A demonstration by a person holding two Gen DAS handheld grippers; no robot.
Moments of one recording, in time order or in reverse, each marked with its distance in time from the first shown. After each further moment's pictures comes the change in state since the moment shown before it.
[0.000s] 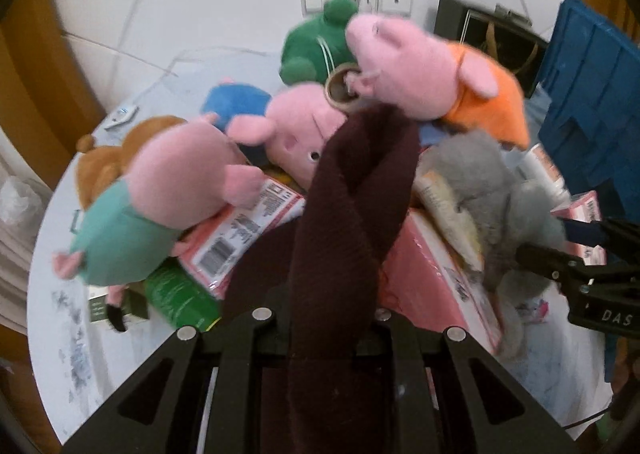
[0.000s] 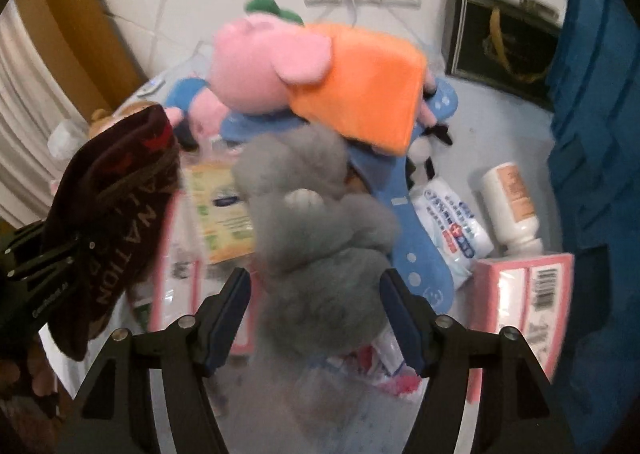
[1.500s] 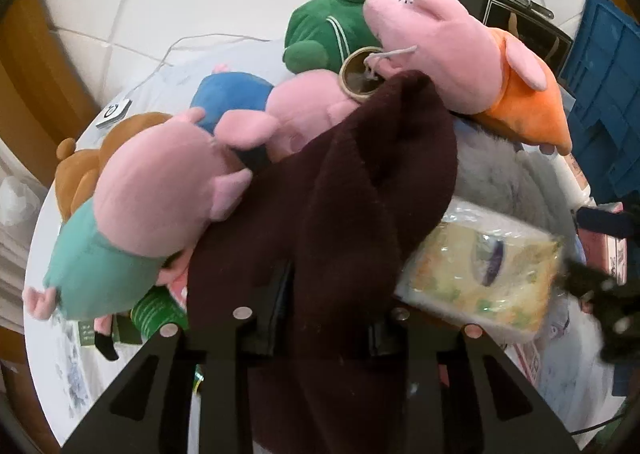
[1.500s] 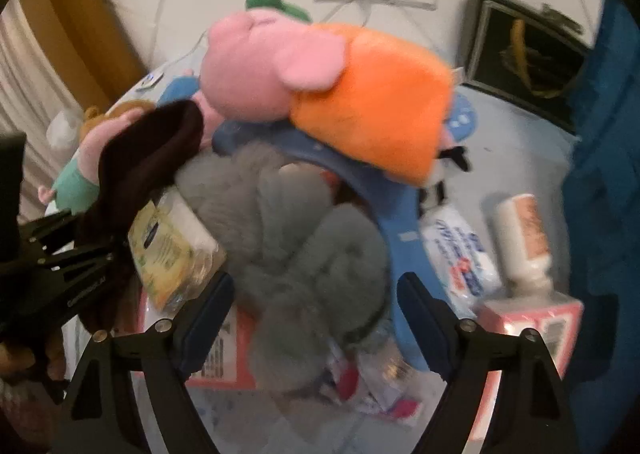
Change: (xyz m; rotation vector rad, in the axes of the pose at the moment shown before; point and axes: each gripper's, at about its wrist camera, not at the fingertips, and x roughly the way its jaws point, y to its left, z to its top) left arm 0.027 0.009 0.016 -0.007 0.022 0.017; right arm 0.022 0.004 0.023 -0.060 0.007 0.000
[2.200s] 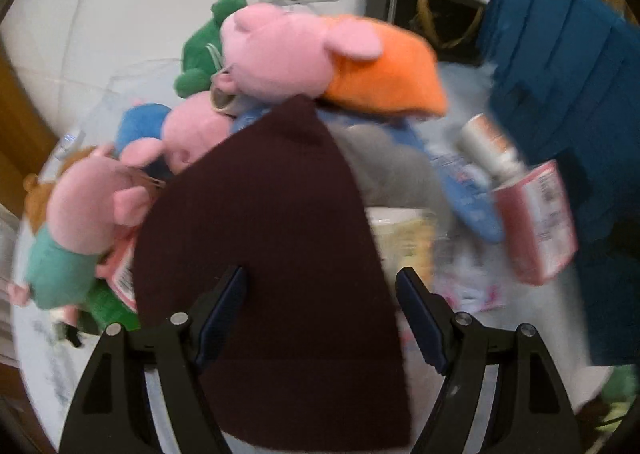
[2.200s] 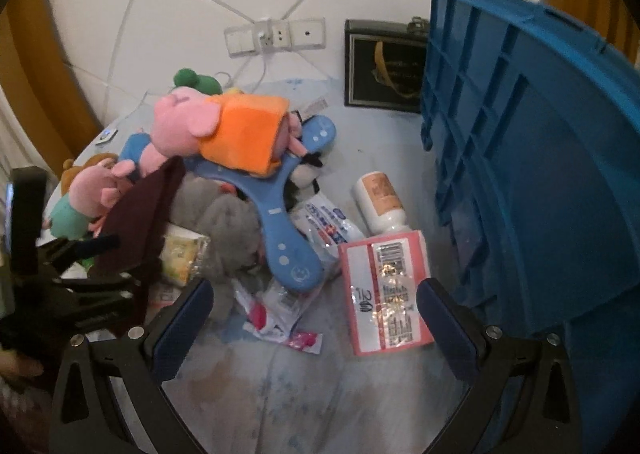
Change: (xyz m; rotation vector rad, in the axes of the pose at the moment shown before) left arm -0.031 -0.081 -0.012 0.141 -0.005 -0.069; right arm -0.121 -0.060 -0.063 0.171 -0.139 -0.180
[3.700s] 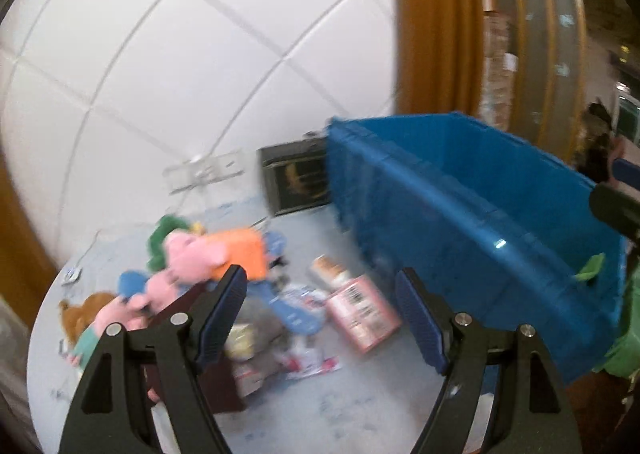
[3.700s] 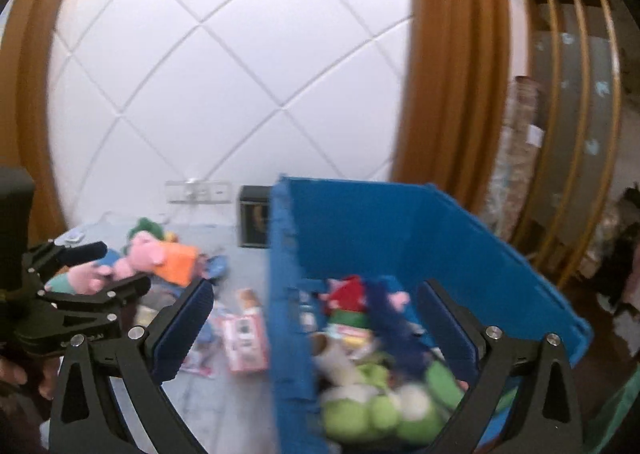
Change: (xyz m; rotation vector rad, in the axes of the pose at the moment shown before) left arm -0.242 -0.112 -0.006 0.129 -0.457 -0.159; right arm -0.276 -0.061 -0.060 0.019 -0.509 -0.273
